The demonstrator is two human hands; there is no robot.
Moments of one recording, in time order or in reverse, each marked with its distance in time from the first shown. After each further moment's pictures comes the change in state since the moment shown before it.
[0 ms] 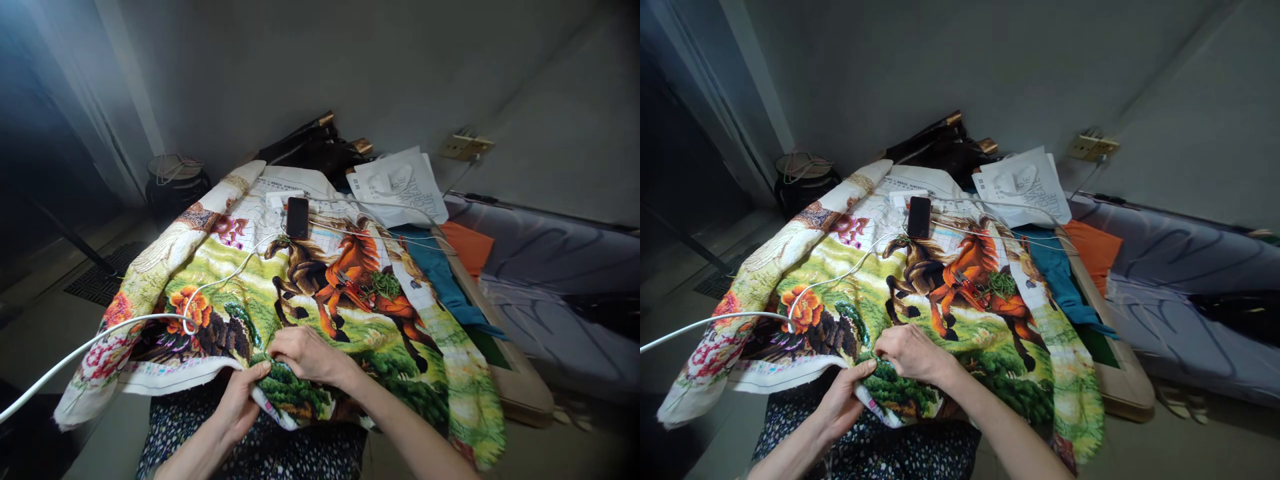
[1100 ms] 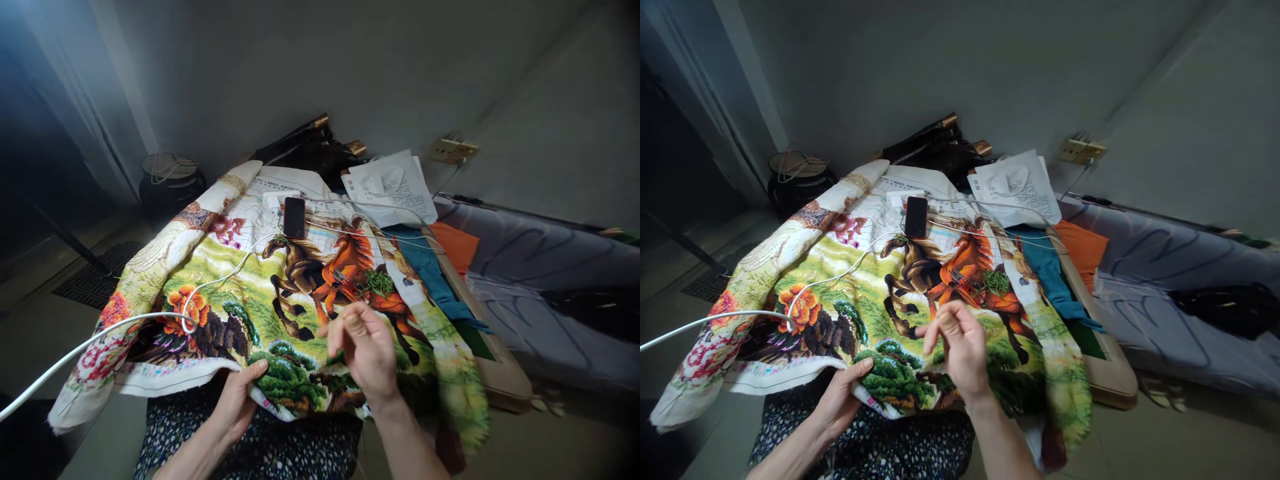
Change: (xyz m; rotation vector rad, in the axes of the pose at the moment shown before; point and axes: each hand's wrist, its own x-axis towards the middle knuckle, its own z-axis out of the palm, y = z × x) left_hand -0.006 0.002 -0.002 0.032 -0.017 0.007; right_hand -0.037 -0.034 -0.029 1.123 1.055 0.394
